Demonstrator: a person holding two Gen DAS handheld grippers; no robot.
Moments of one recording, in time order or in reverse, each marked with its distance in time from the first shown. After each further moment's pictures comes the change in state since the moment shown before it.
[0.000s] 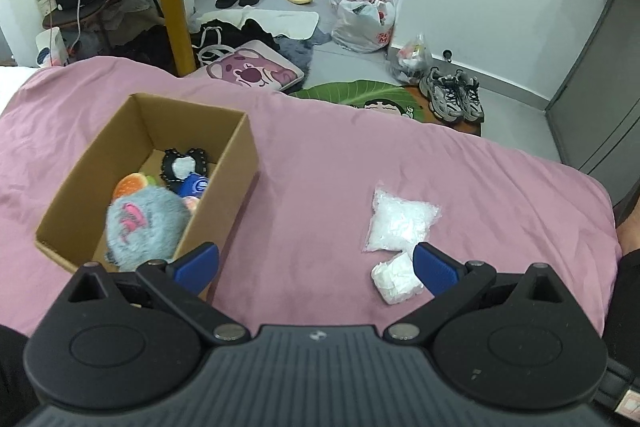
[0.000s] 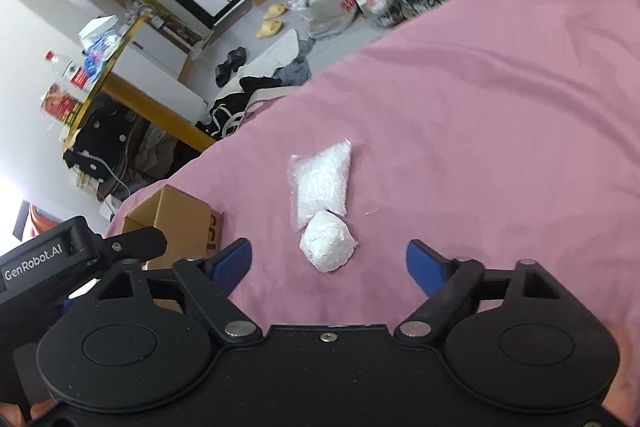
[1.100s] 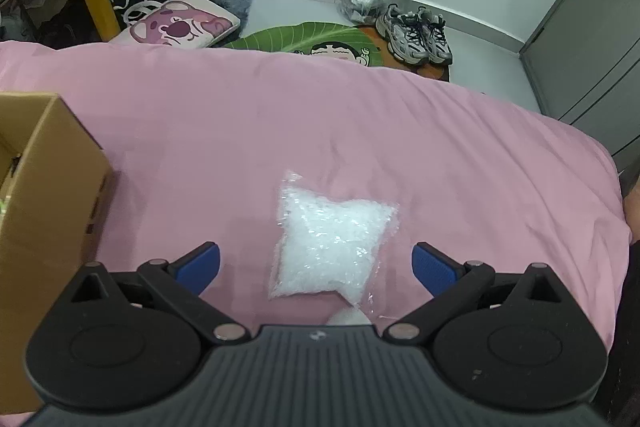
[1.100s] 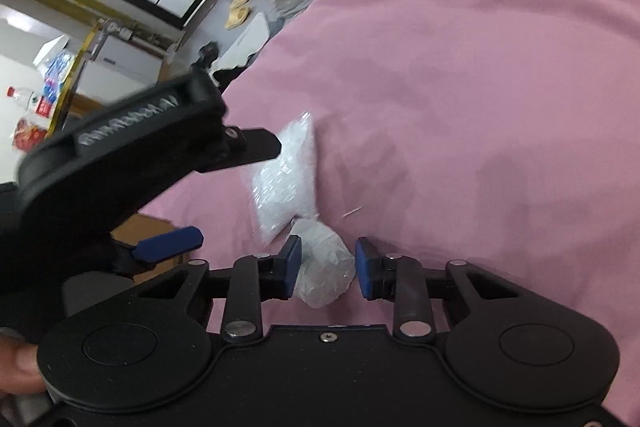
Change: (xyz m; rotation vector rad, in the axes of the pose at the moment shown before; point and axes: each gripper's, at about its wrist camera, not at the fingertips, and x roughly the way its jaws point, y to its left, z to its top) left arm 0.126 -0.065 0.020 0.080 0.174 -0.102; right arm 0.049 -0.029 -0.001 0.153 0.053 -0.012
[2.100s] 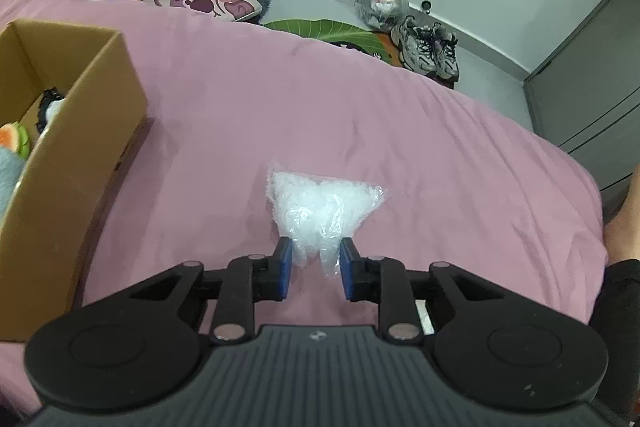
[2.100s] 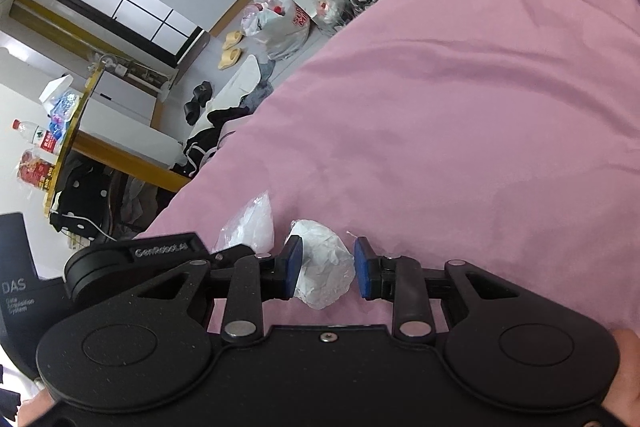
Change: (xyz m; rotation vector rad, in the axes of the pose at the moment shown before) left arm -0.040 0.032 -0.031 -0.149 -0.003 -0.048; right arm -0.041 -0.004 0.003 0.010 -0.110 -0.018
